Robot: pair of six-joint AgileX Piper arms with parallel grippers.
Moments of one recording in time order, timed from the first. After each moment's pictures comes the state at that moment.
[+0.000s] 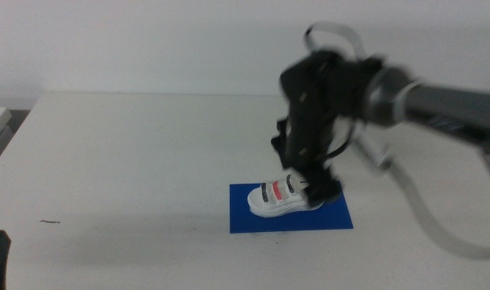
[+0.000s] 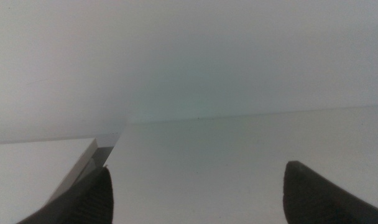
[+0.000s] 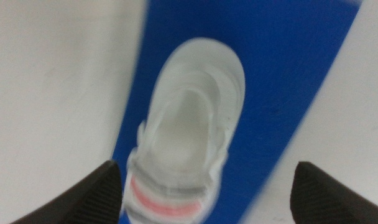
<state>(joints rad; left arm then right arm) 0.00 0.00 0.00 0.10 0.13 -0.05 0.64 2.08 -1.70 -0.13 1.15 1.86</state>
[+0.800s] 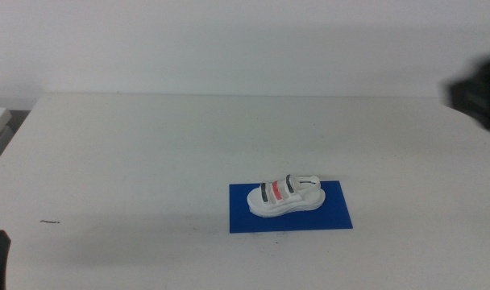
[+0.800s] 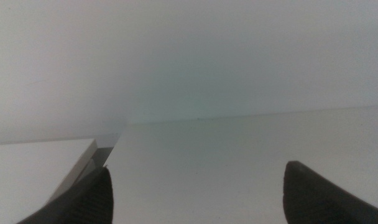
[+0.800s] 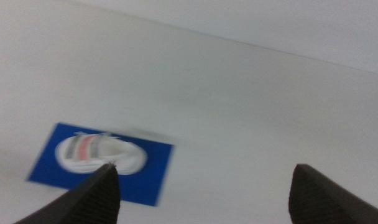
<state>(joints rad) 0.00 0.00 0.00 0.10 0.13 -0.05 0.54 1.02 -1.14 -0.35 0.91 0.36</state>
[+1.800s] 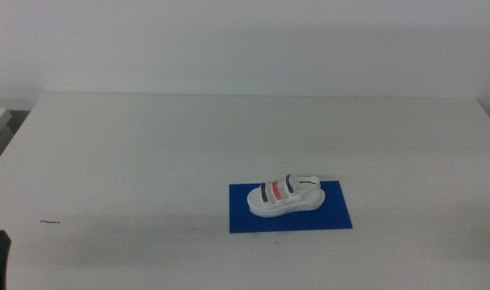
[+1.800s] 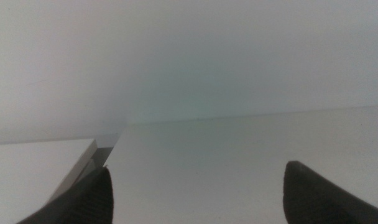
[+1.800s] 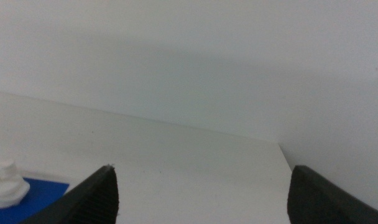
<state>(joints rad) 0.00 0.00 0.00 0.10 0.13 -0.05 0.03 0.19 -0.03 -0.03 -0.03 -0.16</state>
